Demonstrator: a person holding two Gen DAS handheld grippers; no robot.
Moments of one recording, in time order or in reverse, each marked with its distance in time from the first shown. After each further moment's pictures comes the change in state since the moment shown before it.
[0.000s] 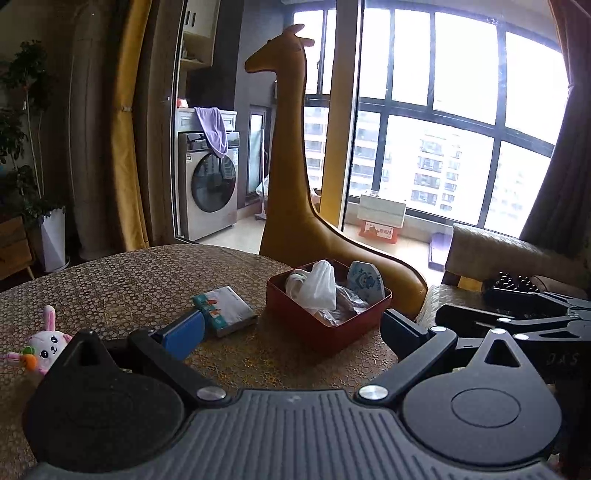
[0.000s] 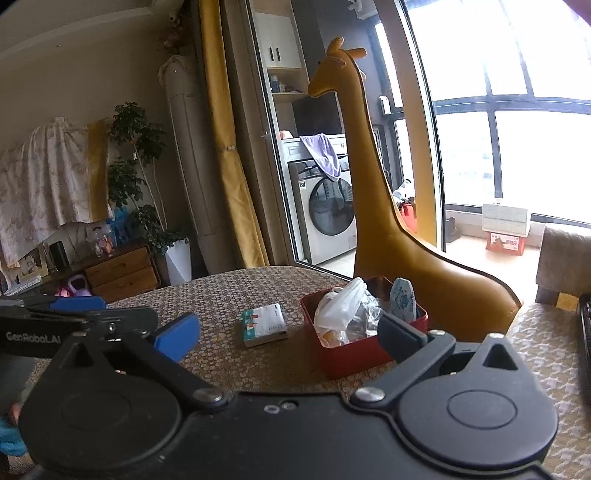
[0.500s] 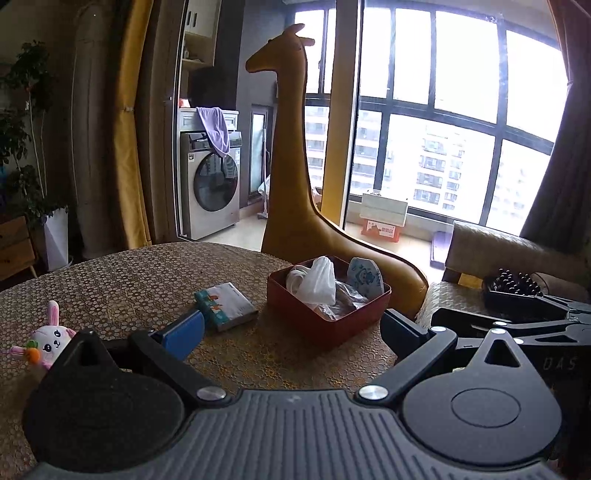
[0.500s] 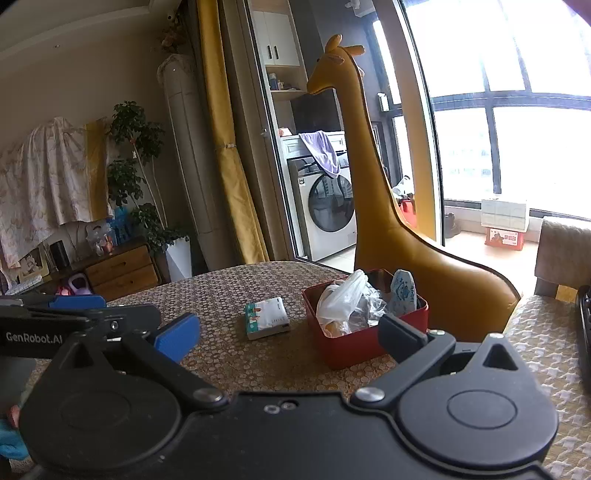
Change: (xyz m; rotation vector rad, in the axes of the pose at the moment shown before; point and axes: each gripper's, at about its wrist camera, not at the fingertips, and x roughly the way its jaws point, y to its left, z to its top) left arm -0.006 -0.003 -0.005 -0.003 0.003 0.007; right arm -0.005 0.003 -0.004 0.012 0.006 -0.004
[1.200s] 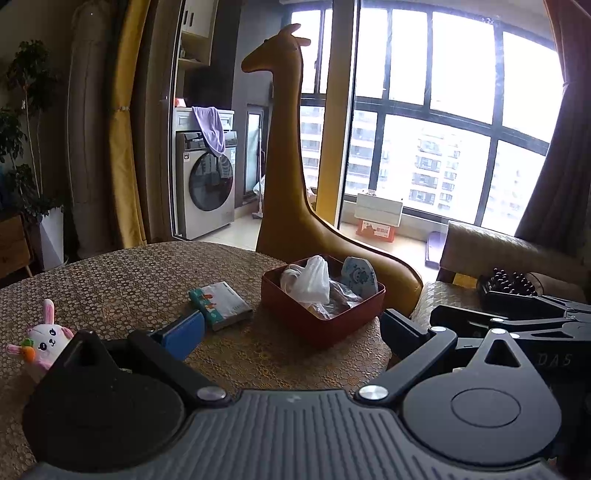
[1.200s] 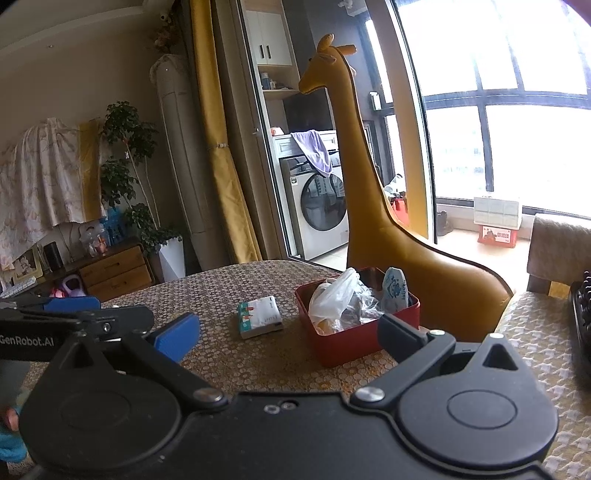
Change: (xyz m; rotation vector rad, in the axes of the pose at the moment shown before) left arm -0.001 -0.003 -0.003 0.001 0.001 -0.014; right arm -0.006 0.000 -0.004 0.008 0.000 -0.023
